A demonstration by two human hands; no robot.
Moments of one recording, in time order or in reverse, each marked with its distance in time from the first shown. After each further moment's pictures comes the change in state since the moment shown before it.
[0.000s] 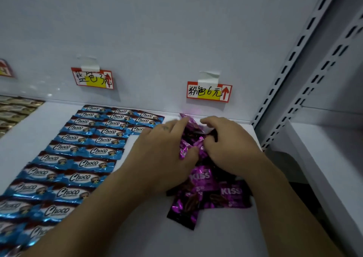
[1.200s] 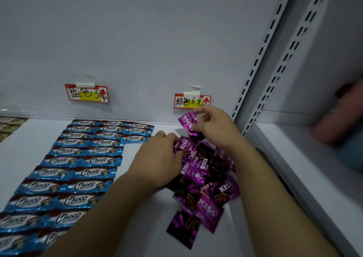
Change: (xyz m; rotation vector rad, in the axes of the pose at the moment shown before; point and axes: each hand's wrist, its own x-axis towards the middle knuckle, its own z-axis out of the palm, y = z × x) left_hand -0.002 -0.009 0.005 -0.226 -0.037 -0.045; right_hand 0.002 -0.024 -0.018 0.496 0.152 0.110
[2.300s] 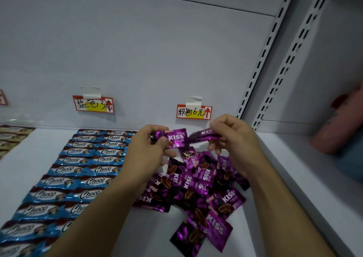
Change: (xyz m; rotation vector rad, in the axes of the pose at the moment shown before) left_hand -0.003 -0.001 -0.028 -1.013 0.185 -0.238; right_hand -0.029 0.007 -0.024 0.524 0.038 -0.127
